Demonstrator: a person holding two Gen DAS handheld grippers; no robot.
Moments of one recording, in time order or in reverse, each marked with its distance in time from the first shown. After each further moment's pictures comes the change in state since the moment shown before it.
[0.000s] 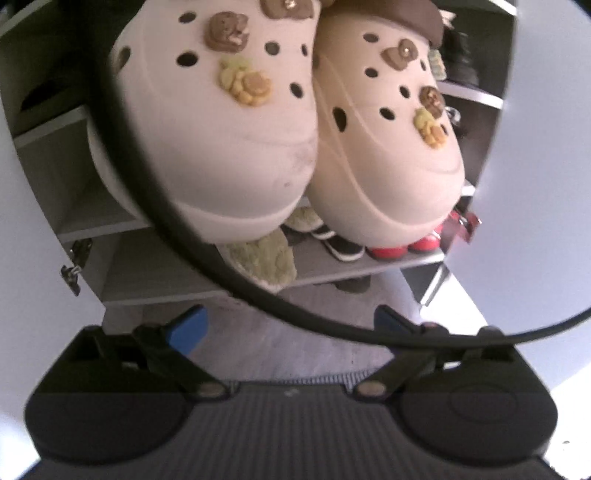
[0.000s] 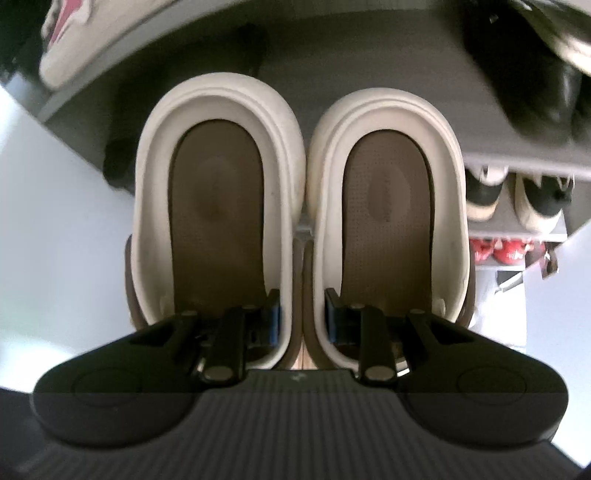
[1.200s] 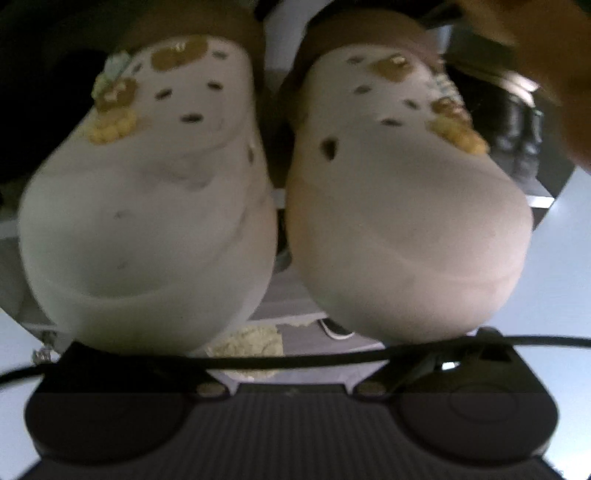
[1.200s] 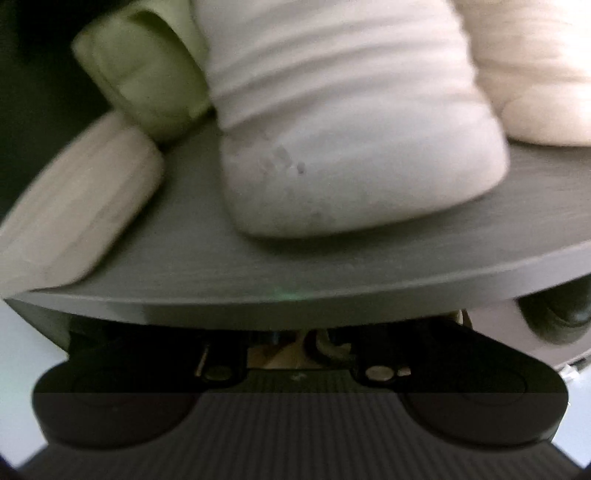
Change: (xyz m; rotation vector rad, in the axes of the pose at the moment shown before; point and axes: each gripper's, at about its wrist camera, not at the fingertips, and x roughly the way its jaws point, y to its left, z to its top) left arm 0.075 0.031 0.164 -0.061 0.096 -0.070; right arm 0.060 -0.011 0.110 0.010 -0.496 -0.023
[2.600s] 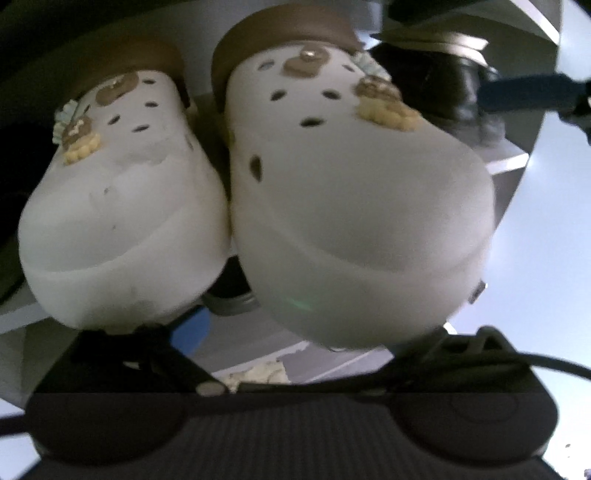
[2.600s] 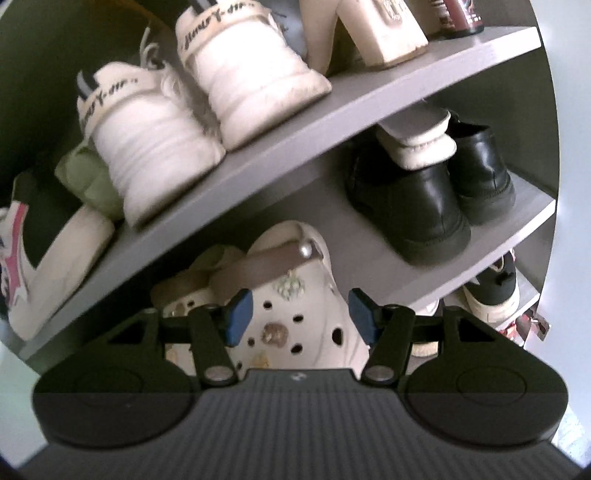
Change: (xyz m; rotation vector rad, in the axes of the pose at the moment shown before) left arm 0.018 -0.003 0.007 0.268 -0.053 -0.038; right arm -0.105 -0.095 -0.083 0.342 -0.157 -0.081
